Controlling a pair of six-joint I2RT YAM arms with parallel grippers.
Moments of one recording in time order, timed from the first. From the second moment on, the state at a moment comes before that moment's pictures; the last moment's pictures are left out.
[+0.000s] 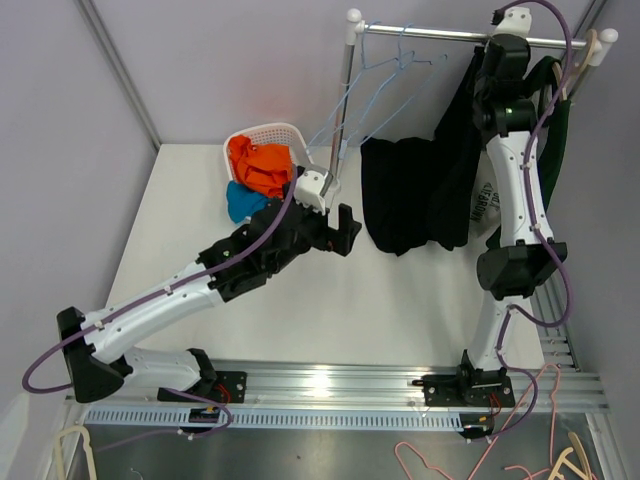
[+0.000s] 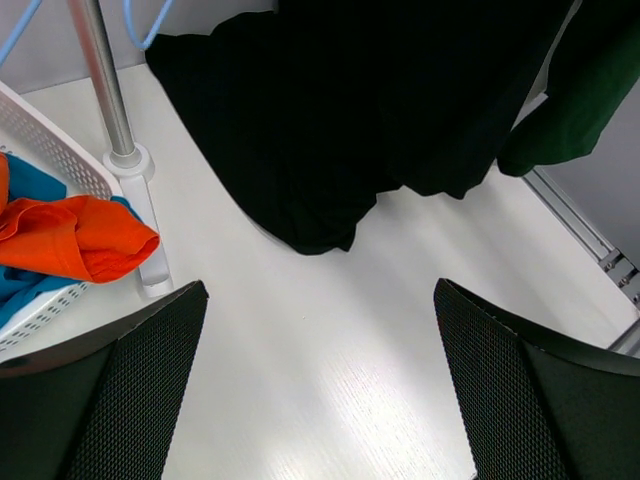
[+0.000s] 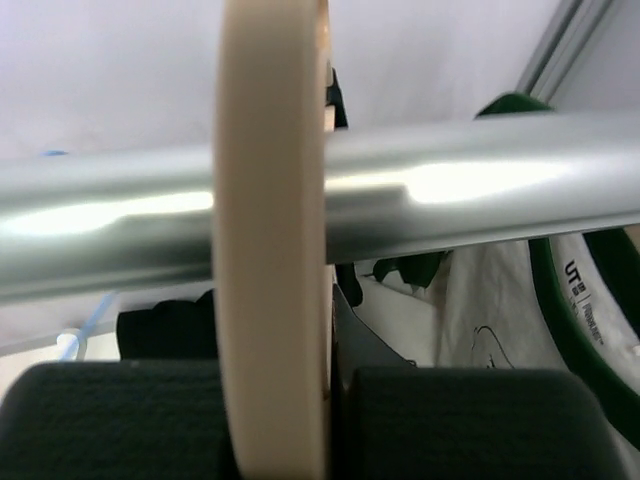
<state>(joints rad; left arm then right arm) -0.99 1.22 1.22 -0.25 -0.33 -0.29 0.09 2.01 2.42 -0.54 0.37 0.02</state>
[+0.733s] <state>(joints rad) -1.41 1.24 1.00 0.32 -0.45 0.07 0.31 1.54 2.07 -0.65 0.58 0.23</state>
